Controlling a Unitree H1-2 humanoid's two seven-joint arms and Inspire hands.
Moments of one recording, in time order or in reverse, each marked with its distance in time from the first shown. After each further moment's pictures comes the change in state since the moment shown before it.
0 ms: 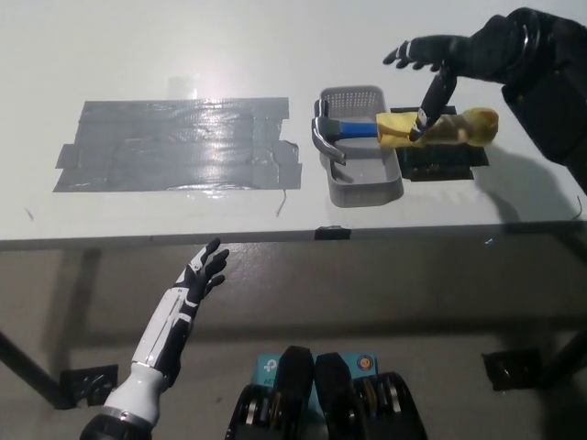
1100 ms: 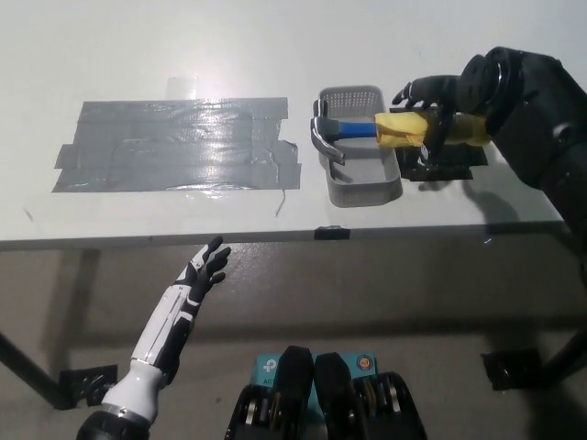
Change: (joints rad) left_arm -0.007 0.010 0.003 -0.006 0.010 0.003 -0.018; right_arm 0.029 0.053 0.002 0.126 -0.089 -0.015 -0.018
